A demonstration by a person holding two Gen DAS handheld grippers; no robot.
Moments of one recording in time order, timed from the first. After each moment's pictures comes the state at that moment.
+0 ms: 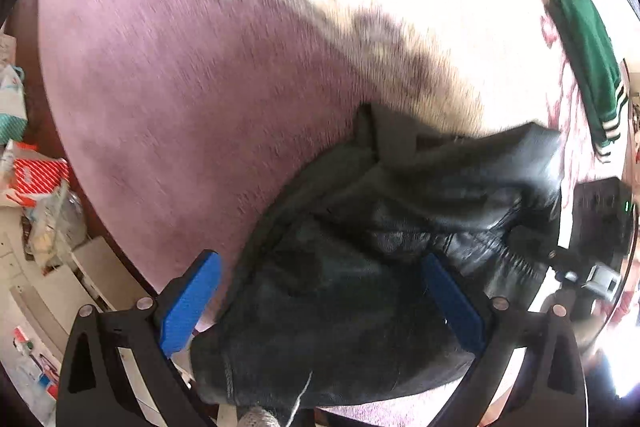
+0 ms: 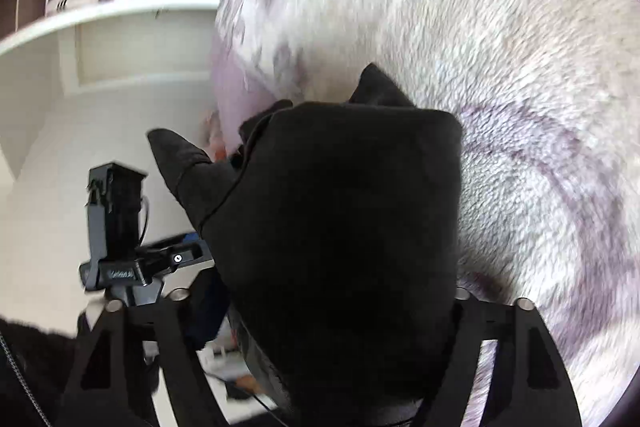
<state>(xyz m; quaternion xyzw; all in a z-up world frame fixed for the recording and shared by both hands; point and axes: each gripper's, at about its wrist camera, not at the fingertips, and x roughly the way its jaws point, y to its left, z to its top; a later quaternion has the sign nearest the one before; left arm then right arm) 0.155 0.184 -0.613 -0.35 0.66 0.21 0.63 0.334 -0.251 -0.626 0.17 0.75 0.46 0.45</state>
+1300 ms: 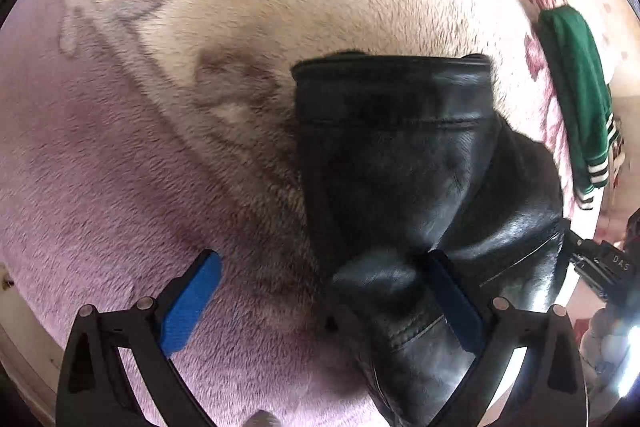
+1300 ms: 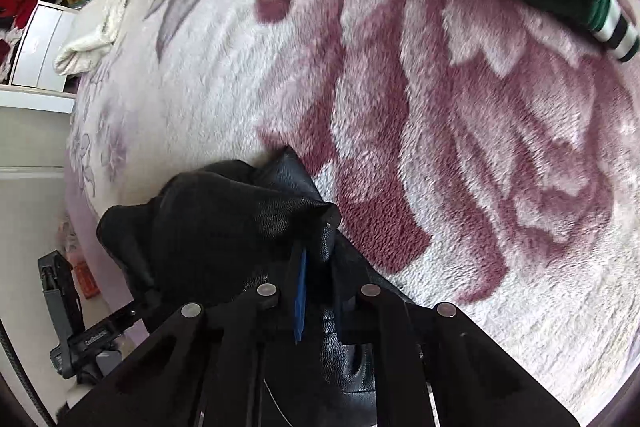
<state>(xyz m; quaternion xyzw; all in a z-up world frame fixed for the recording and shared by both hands) 0.237 0.163 -0.659 -0.41 0.61 0.19 0.65 0.500 -0.313 -0.572 0.04 0.74 0.22 0.63</state>
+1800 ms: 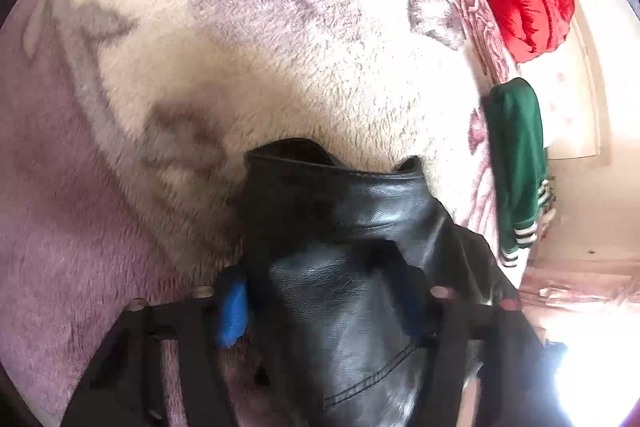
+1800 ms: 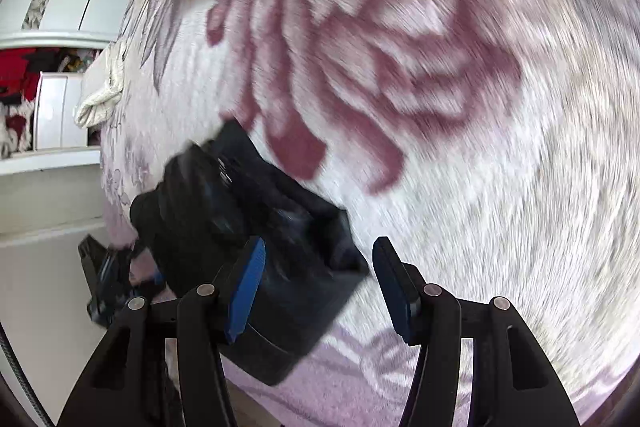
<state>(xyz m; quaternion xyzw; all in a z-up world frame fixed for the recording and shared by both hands) 0.246 0.188 -0.664 -0.51 0.49 0.16 0.69 0.453 -0.454 -0.553 0.17 0.75 0.19 0.61</state>
